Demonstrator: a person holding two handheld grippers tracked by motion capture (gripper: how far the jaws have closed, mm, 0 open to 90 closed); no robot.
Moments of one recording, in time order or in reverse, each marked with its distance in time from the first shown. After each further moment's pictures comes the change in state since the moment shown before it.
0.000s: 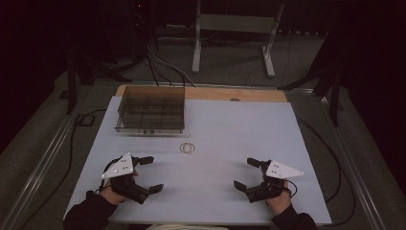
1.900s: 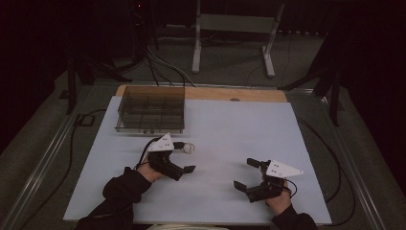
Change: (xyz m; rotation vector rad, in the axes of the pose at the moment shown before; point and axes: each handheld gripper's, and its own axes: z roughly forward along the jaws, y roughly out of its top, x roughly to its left) left arm 0.022 0.038 0.102 0.113 -0.038 -0.021; right arm -0.001 0.000 0.000 0.007 0.016 0.022
